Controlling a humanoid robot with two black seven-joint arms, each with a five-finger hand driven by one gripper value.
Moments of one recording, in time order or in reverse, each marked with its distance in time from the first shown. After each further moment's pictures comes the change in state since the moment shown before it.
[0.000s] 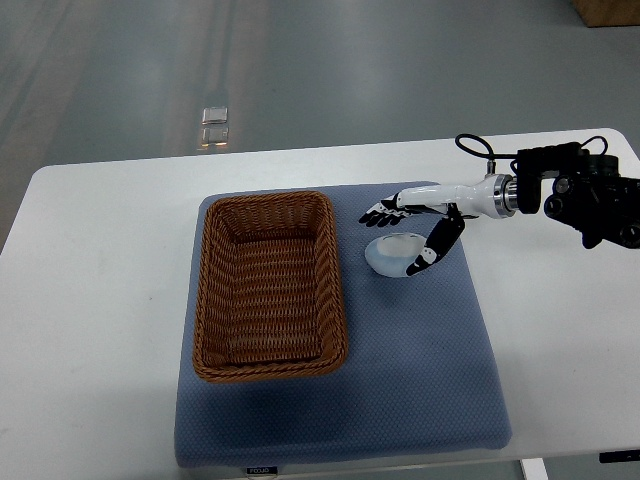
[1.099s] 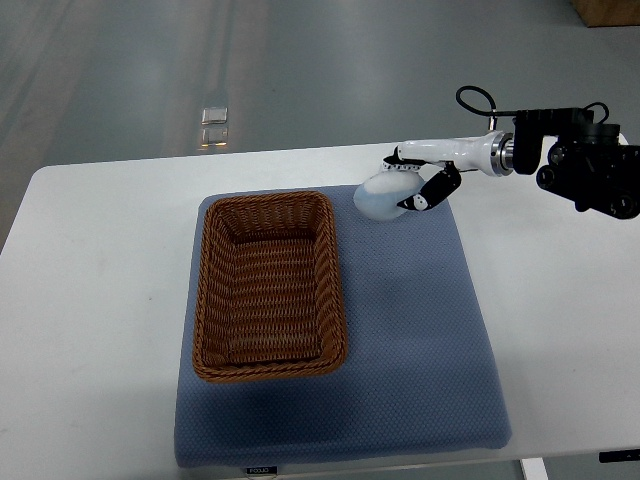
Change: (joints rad) left arm 0.000 0.000 0.001 0.001 0.000 0.000 0.000; right arm 0.159 0.025 -0.084 -0.037 -0.003 -0.152 -0.036
